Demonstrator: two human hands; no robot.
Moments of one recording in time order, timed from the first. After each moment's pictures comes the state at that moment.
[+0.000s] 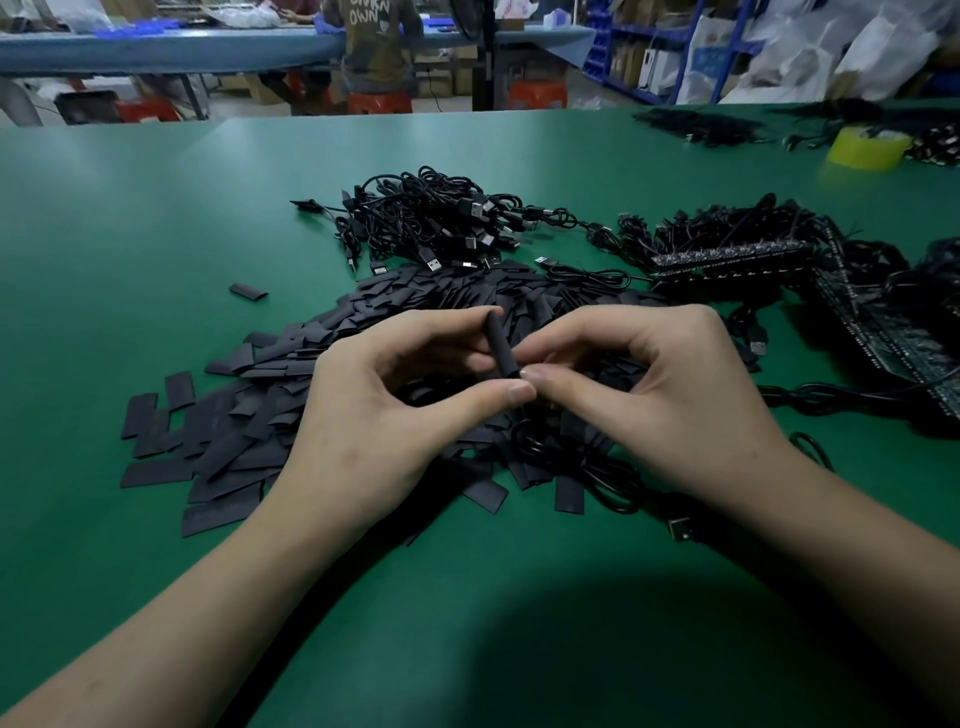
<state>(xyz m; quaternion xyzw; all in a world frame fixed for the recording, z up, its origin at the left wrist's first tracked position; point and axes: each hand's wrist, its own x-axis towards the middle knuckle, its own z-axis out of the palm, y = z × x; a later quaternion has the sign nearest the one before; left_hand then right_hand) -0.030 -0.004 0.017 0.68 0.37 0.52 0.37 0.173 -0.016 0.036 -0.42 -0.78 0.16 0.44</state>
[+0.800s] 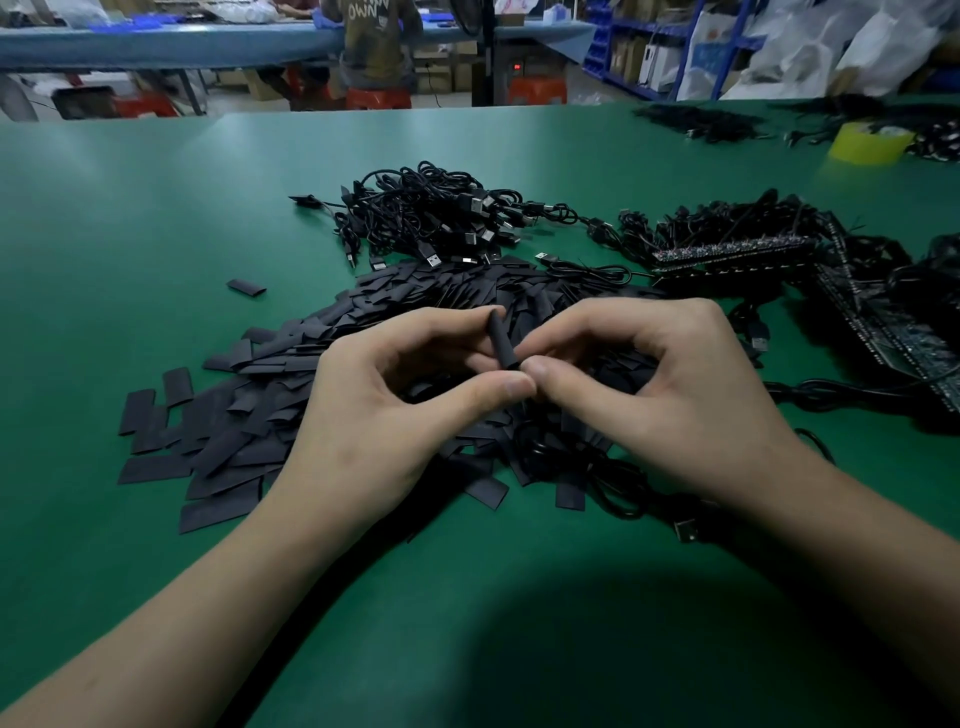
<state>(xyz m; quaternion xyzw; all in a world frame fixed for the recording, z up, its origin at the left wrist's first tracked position) -0.030 -0.003 0.013 0.66 0.35 0.52 0.40 0.173 -0.022 0.040 -0.41 -0.78 0.18 0.44</state>
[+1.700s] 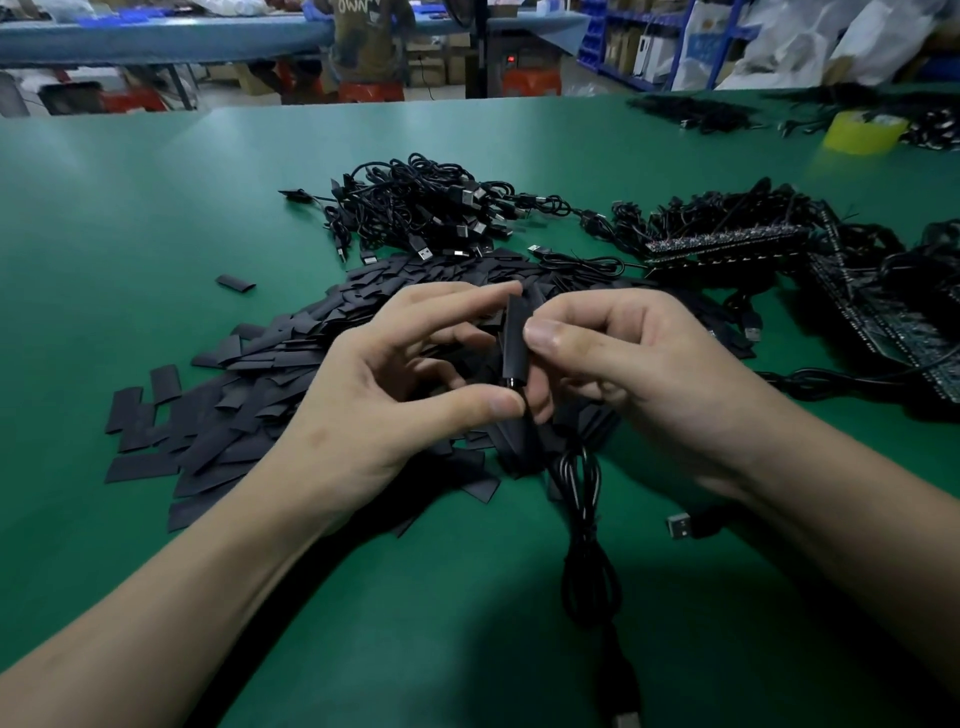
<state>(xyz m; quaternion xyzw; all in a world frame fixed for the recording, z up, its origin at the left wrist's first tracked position) -0.035 0.006 0.008 0.68 0.27 0.48 0.48 0.172 -0.011 0.033 -0.32 -0.61 0.56 0.45</state>
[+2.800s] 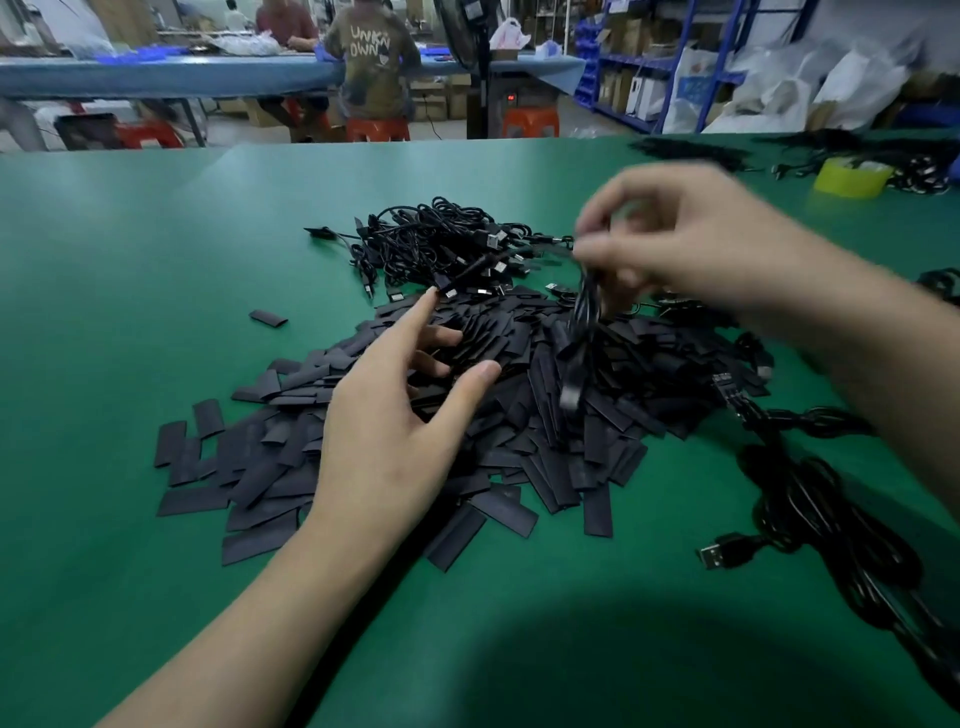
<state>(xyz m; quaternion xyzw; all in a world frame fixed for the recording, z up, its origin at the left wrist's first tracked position) -0.041 0.015 0.002 0.67 0.49 0.52 0.21 0.192 0.050 0.112 -0.53 -0.71 0.29 0.36</state>
